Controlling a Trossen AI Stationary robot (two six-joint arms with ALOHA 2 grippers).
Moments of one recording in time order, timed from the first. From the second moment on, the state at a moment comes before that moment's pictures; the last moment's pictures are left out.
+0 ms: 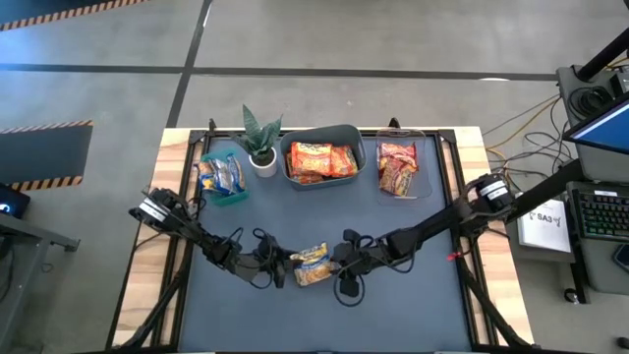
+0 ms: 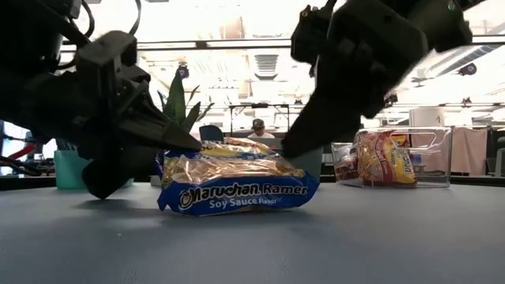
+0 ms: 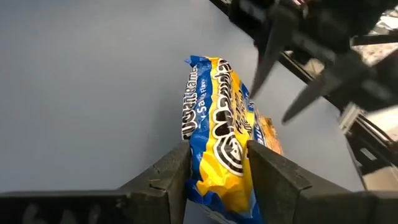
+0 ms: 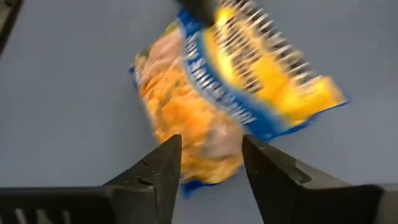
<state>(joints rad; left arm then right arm) -0.55 1.89 0.46 1.02 -0.66 -0.93 0.37 1.81 0.93 0.15 0.20 0.44</state>
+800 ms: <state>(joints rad) -0.57 1.72 0.46 0.96 -0.67 -0.78 0.37 1.54 0.93 0.03 0.32 0.35</state>
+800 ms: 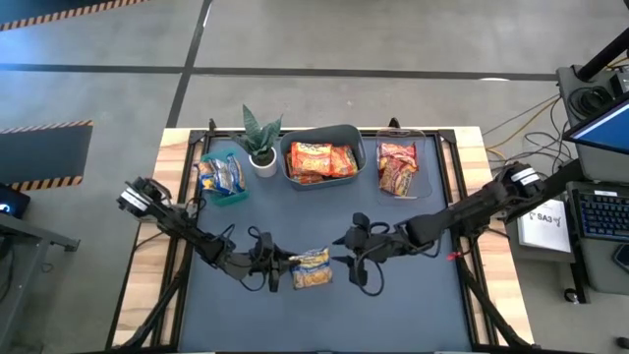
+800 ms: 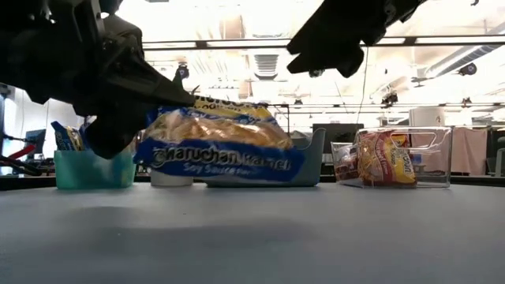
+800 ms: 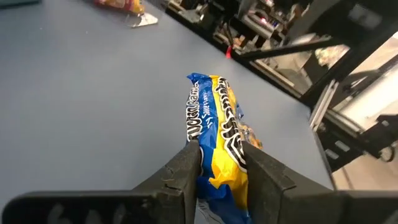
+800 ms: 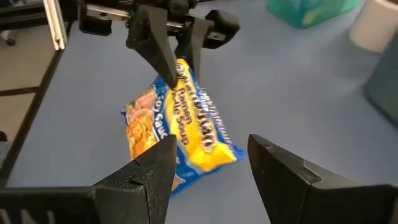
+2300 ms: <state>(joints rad) -0.57 1.38 0.65 -0.04 -0.63 -0.99 0.35 1.76 0.93 0.28 0.34 0.31</state>
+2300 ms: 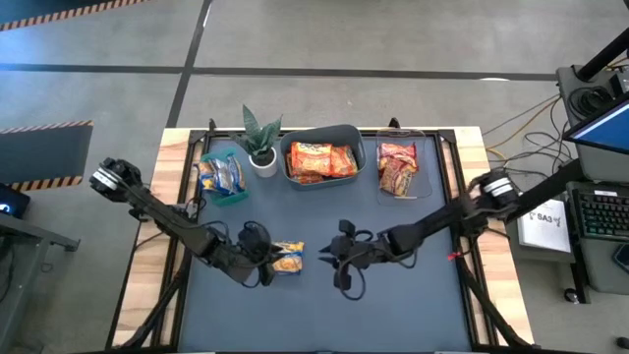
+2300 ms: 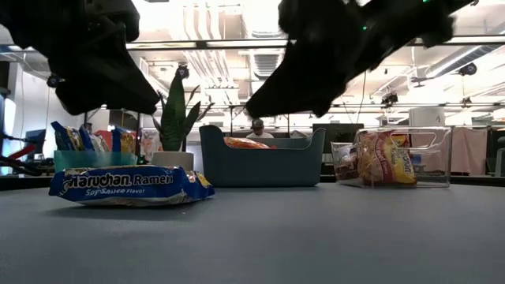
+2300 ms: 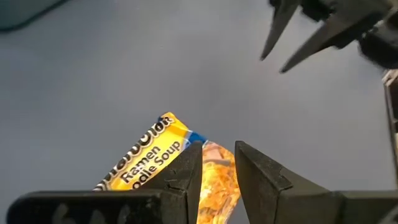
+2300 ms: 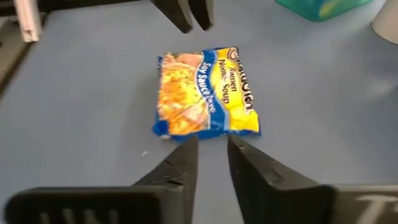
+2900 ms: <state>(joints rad) -0.58 1.38 0.73 -0.33 -0.56 -1.08 0.29 2.08 1.21 0.29 0.33 0.14</state>
